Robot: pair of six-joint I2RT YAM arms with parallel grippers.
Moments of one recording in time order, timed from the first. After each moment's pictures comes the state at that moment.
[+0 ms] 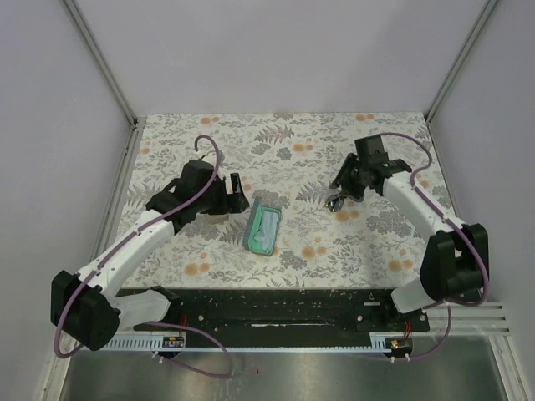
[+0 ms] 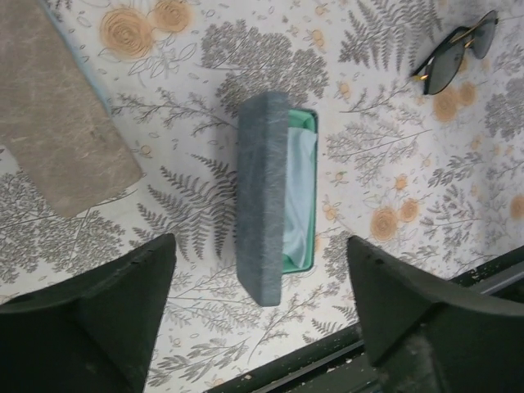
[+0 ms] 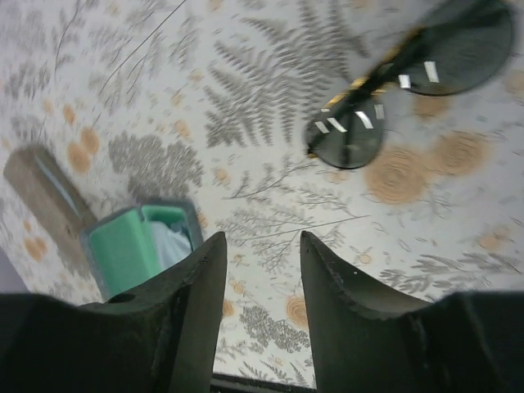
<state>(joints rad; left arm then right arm) -0.52 1.18 0.98 -0.53 0.07 -0.48 0.30 1.56 1.23 -0.59 -0.12 0.70</state>
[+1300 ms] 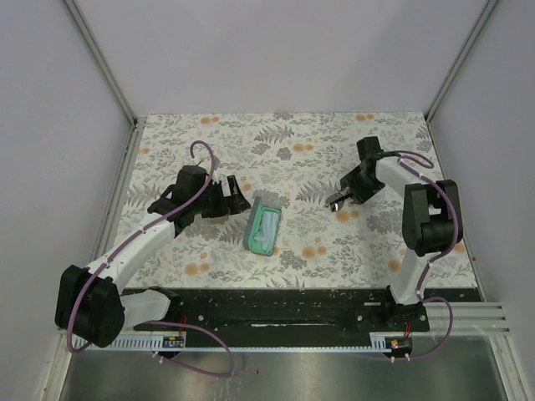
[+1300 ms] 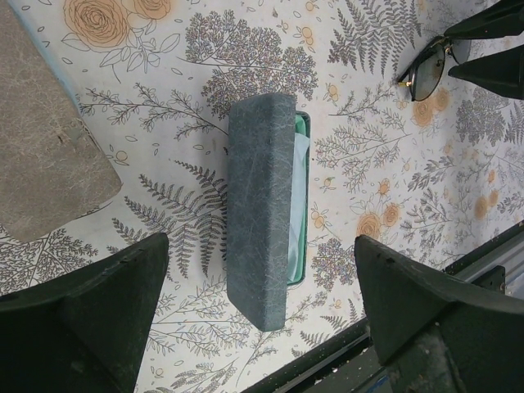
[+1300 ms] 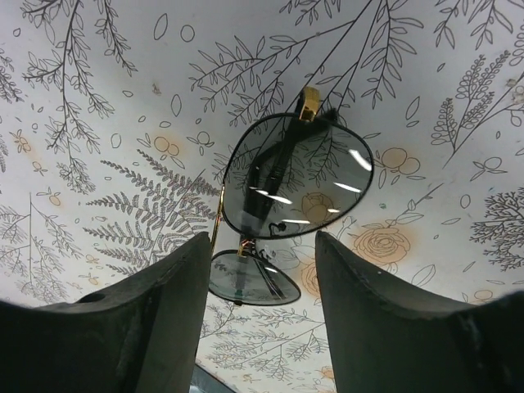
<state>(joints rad) -0.38 1.19 0.81 -0.32 0.25 -0.53 0.14 1.86 1.27 -0.62 0.06 1.06</state>
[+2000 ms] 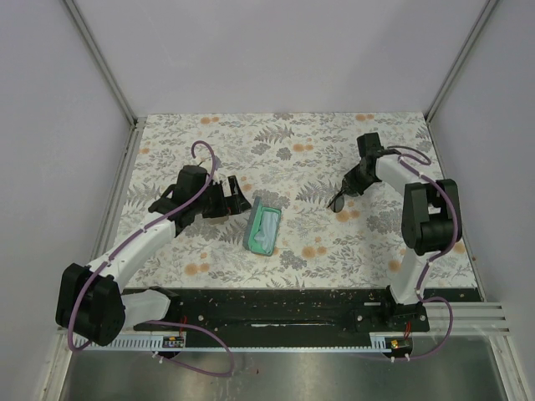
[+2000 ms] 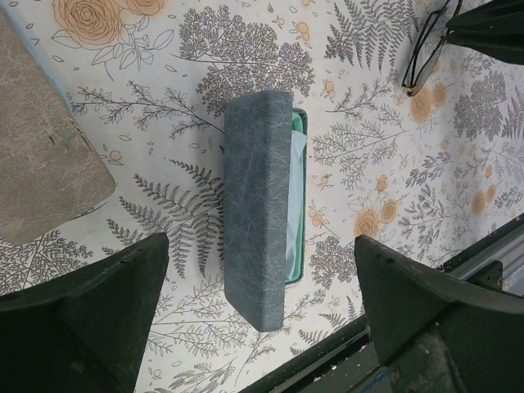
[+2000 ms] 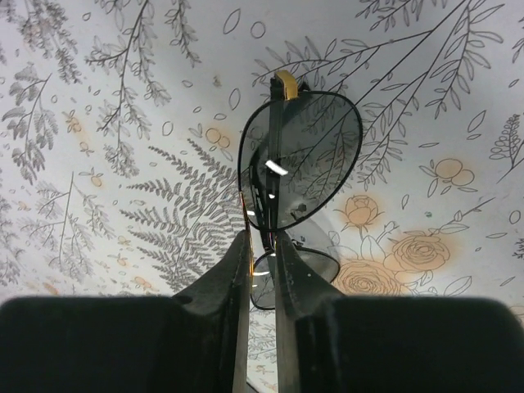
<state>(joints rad) -0.38 1.20 0.81 -0.31 0.27 -0.53 0.14 1.88 1.30 -0.59 0.00 1.03</state>
